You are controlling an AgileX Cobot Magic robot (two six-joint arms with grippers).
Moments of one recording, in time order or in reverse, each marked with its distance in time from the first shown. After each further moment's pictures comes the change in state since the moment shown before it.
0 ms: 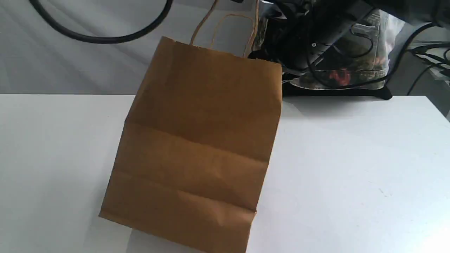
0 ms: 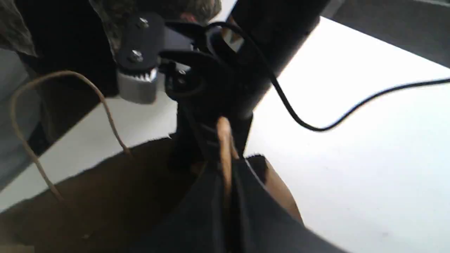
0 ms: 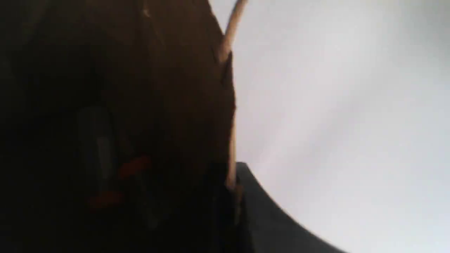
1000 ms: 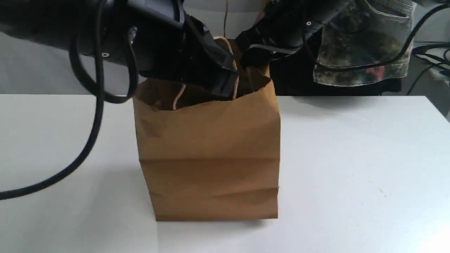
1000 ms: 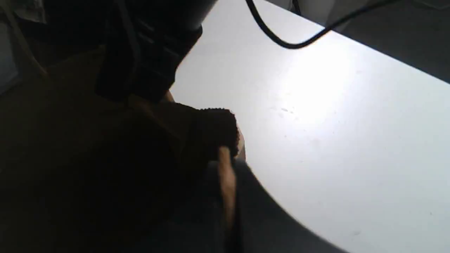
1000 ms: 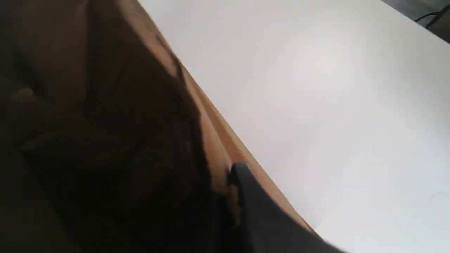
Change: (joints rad) left arm -0.097 -0.339 0.646 -0.029 -0.489 -0.030; right arm 0.051 -0.079 0.000 -0.029 -0.071 -0.027
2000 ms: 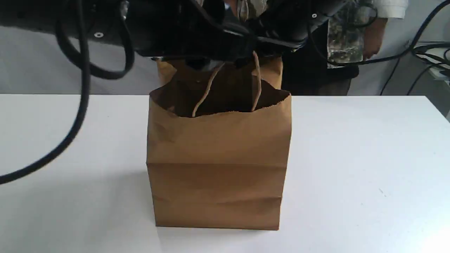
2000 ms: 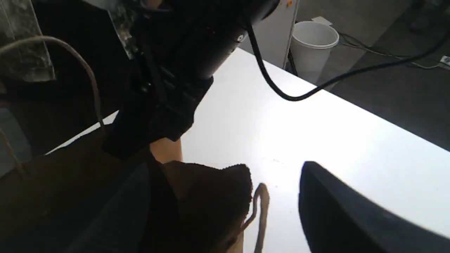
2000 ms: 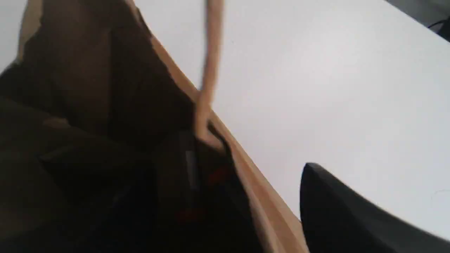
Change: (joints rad) left arm 0.000 -0.063 0.000 -0.058 -0.057 0.000; right arm 0.000 -0.046 0.000 0.008 0.024 0.000
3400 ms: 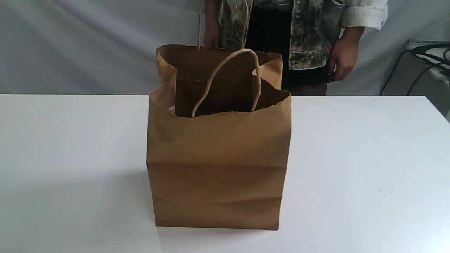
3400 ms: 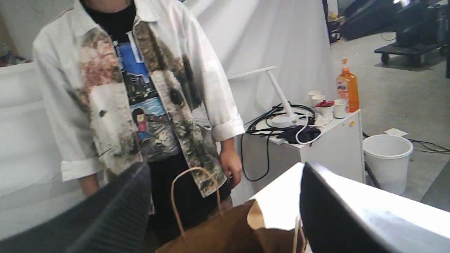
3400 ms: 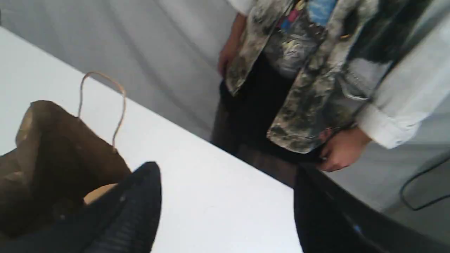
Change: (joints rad) left arm 0.000 -0.551 0.000 0.341 0.108 -0.156; right arm -0.103 -0.689 0.037 -0.400 0.049 0.190
